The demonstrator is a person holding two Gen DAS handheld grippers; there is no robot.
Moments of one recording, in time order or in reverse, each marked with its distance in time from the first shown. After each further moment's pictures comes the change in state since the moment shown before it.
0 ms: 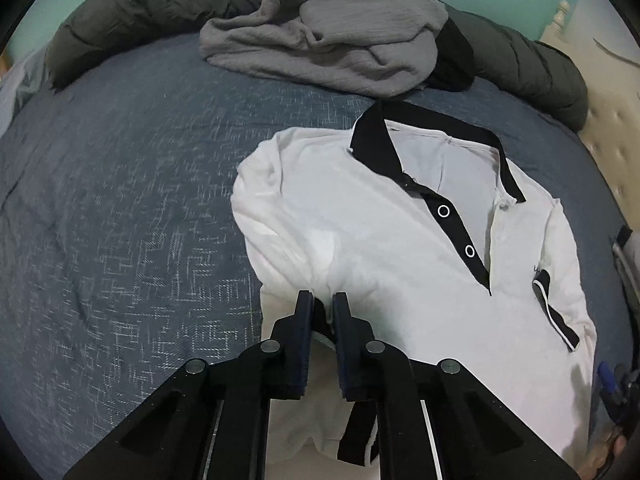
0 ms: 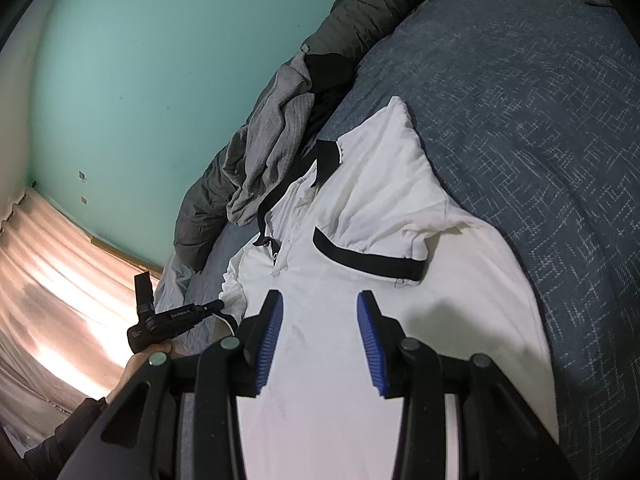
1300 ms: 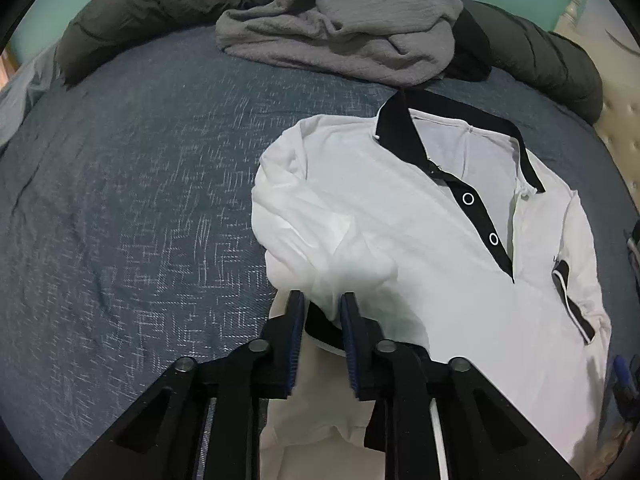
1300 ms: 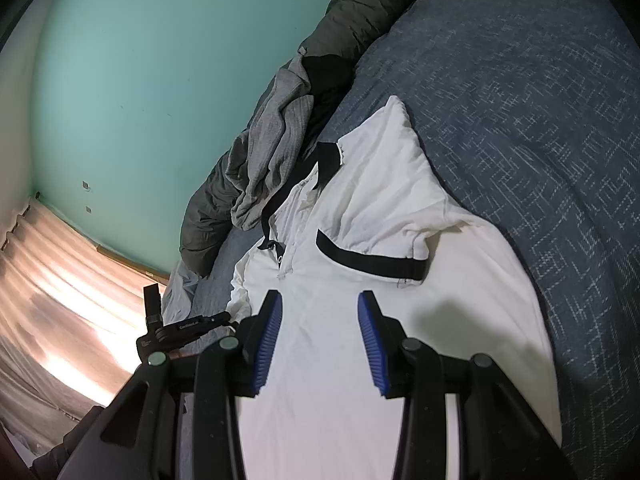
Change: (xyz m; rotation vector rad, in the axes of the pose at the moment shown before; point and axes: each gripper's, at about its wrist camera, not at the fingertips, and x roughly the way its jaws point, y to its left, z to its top) left arm 0.001 0.007 -0.002 0.000 0.042 0.044; right arm -0.001 -0.003 0.000 0.038 0.000 0.022
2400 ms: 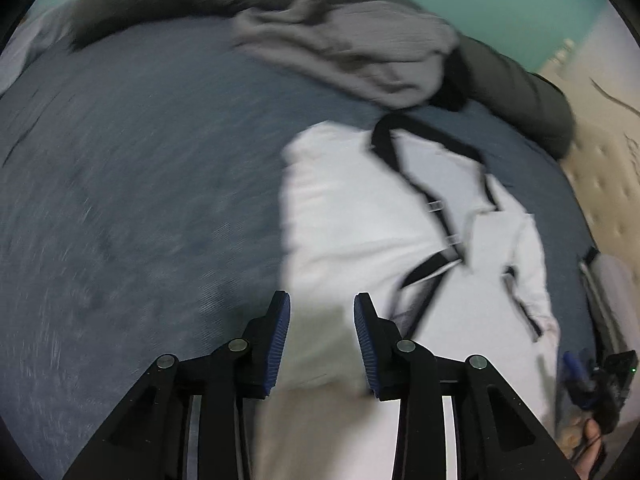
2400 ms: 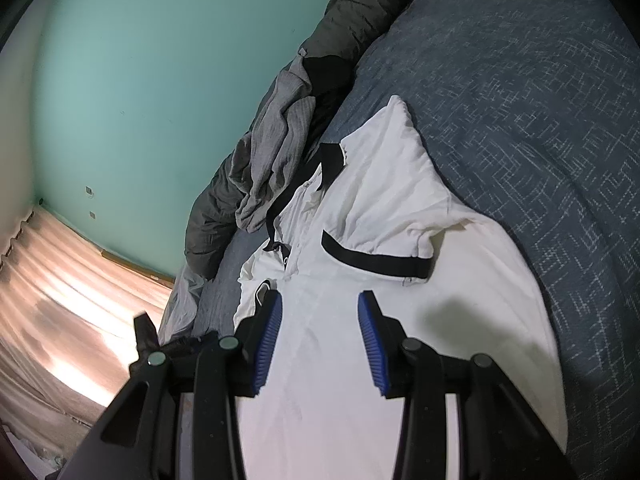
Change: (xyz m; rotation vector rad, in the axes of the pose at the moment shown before) left arm -0.027 0.052 -0.037 -0.168 -0.012 -0.182; right arm -0.002 0.002 -0.001 0.016 -0.003 0.016
